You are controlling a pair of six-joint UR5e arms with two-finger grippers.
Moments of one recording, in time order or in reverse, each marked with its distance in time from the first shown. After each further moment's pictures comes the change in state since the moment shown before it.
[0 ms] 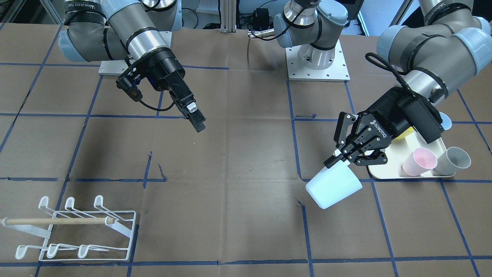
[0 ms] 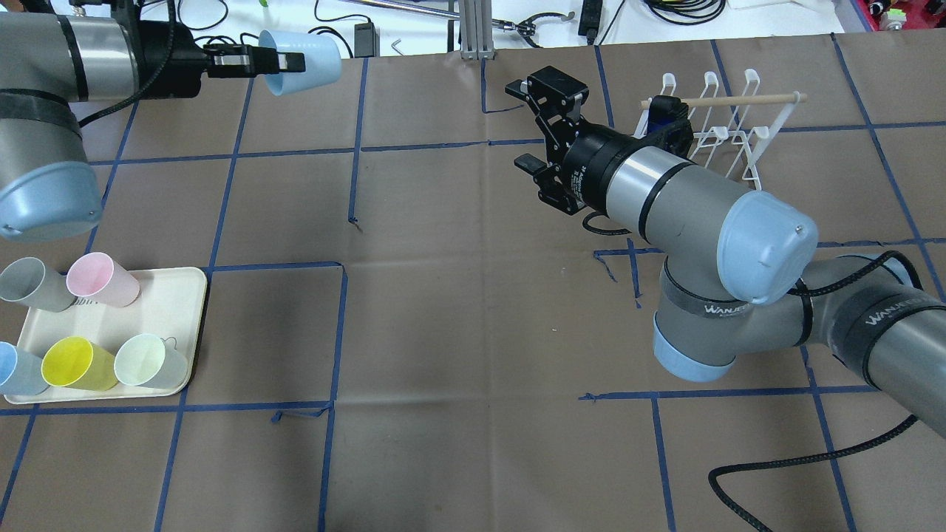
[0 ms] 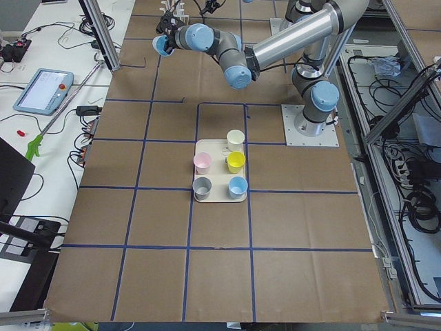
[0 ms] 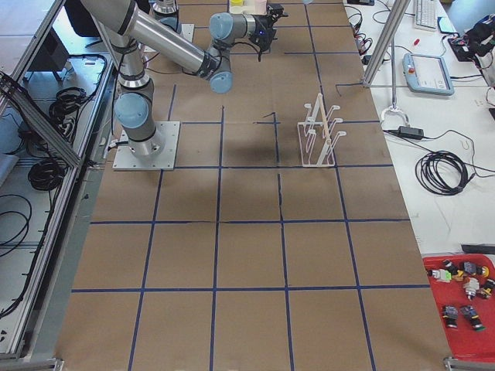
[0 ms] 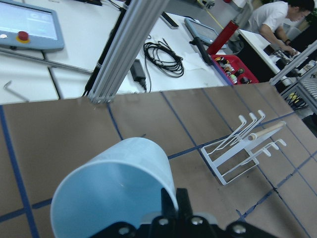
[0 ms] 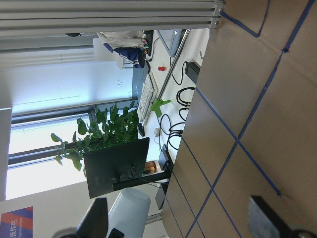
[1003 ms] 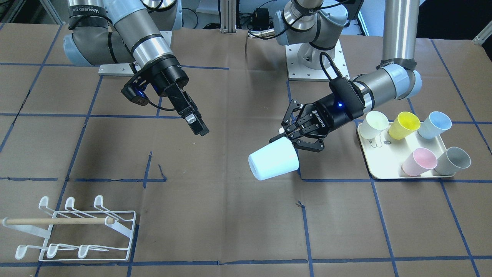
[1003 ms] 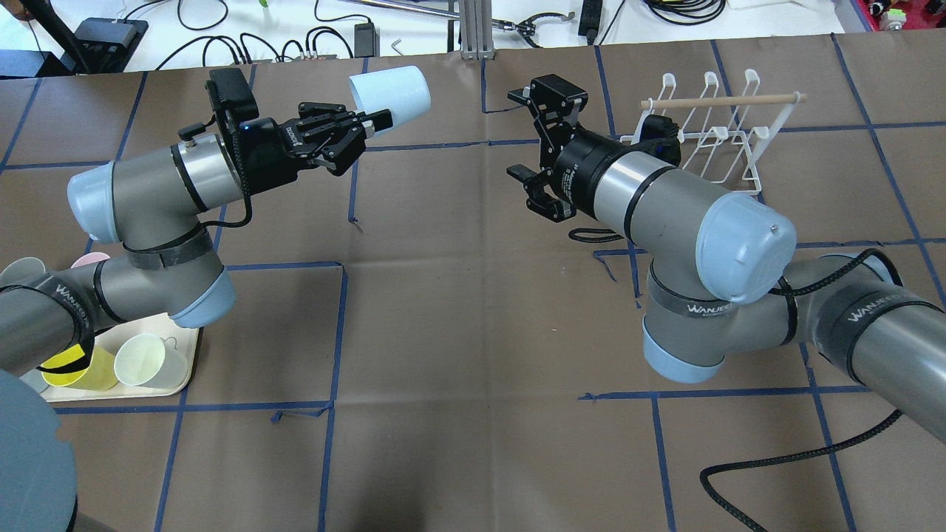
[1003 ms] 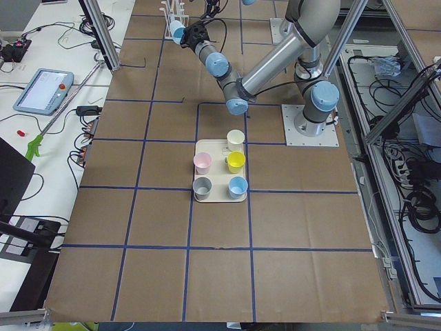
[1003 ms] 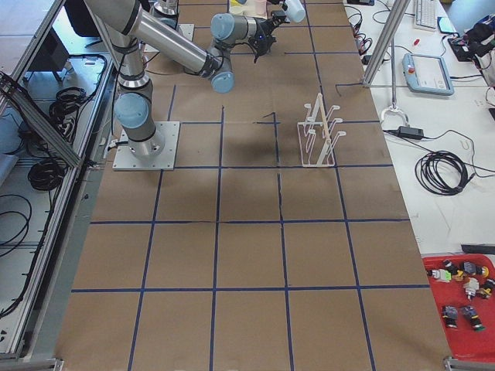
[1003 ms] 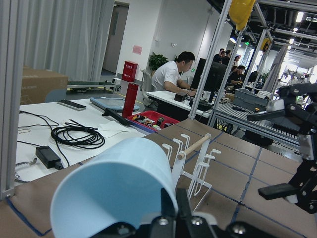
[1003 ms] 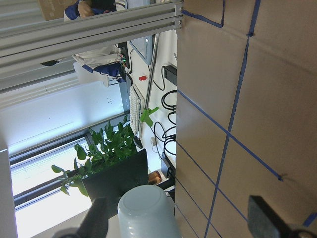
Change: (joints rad) left arm -0.077 -0.201 -0.229 0.955 -0.292 -0.178; right arm 0.022 0.027 -0.006 0.015 -0.047 0.129
